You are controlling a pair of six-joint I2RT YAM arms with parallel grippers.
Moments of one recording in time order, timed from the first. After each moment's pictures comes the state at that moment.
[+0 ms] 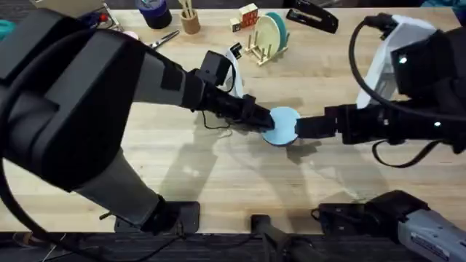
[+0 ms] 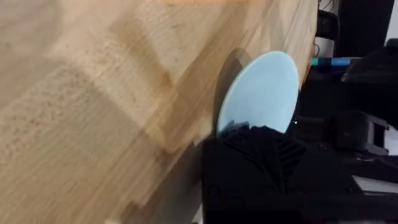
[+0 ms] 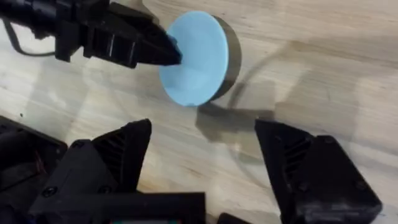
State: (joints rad) left arm -0.41 1.84 0.77 -0.05 1.02 -0.28; right arm 0.34 0.91 0.79 -0.97 -0.24 0.26
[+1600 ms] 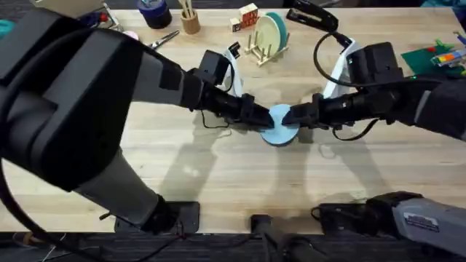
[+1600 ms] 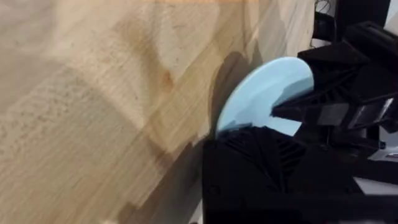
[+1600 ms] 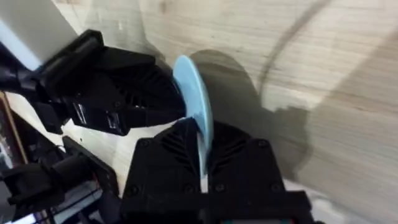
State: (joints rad) left arm -0.40 1.84 0.77 -0.06 1.04 -0.29; right arm 0.20 1.34 0.66 -0.51 -0.57 0.34
